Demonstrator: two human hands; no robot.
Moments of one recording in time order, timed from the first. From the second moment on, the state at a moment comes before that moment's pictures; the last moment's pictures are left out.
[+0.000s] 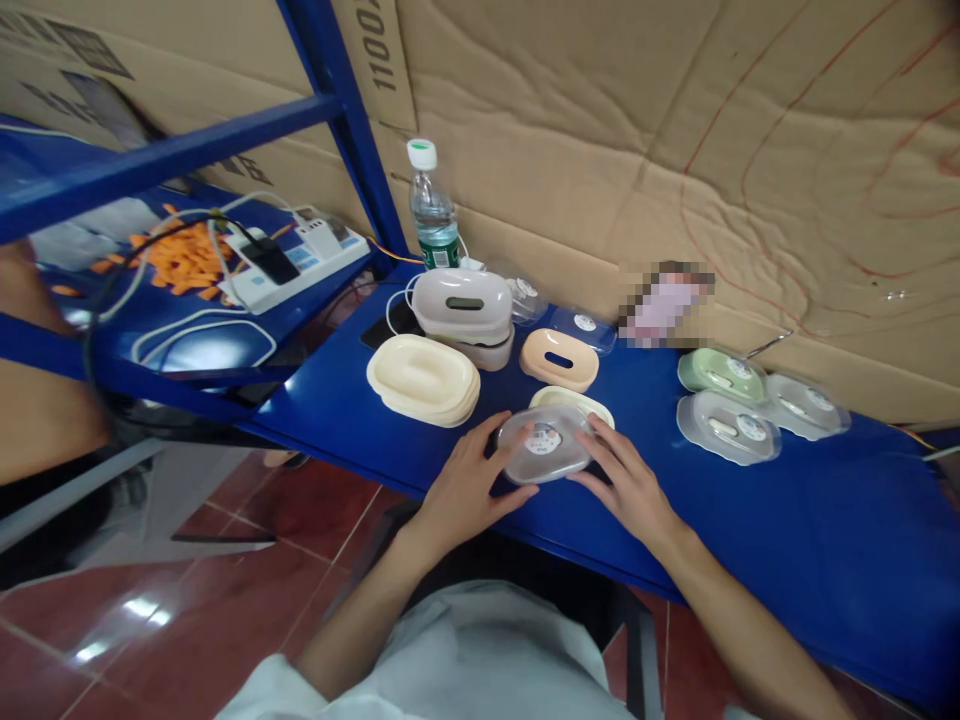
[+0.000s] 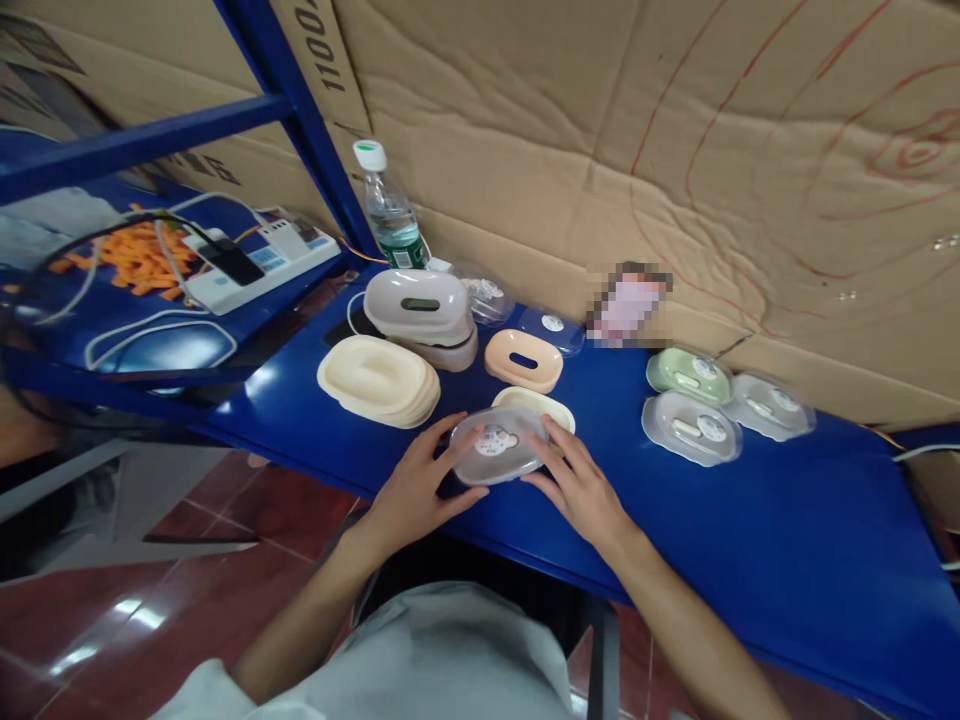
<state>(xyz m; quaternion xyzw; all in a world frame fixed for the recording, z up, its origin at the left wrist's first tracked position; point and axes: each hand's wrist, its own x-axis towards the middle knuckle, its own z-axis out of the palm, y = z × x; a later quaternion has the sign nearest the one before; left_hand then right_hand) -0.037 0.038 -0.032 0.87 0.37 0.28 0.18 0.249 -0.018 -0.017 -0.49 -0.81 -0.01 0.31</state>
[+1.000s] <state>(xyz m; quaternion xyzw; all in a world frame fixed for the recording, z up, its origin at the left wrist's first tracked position) -0.038 0.037 -0.032 0.85 0.36 0.30 0.26 0.251 -0.013 -0.022 -0.50 -0.83 0.04 0.25</state>
